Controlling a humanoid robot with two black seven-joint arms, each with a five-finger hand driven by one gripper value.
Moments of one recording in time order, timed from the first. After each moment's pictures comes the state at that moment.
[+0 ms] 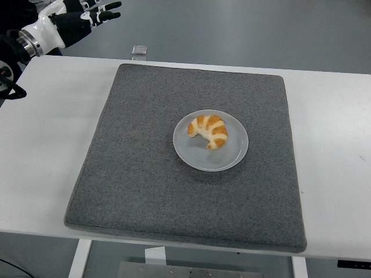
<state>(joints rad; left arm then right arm) -1.04 0.62 -0.43 -0.75 -0.04 -0.55 -0.20 0.03 0.00 -0.08 0.11 0.06 -0.08 -0.04</state>
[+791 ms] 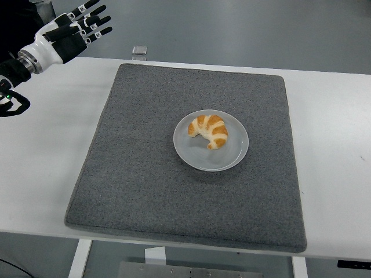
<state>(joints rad) -0.98 0.60 -0.44 -0.68 -0.33 -0.54 -0.07 0.03 0.00 -0.08 0.13 0.06 -0.08 -0.04</state>
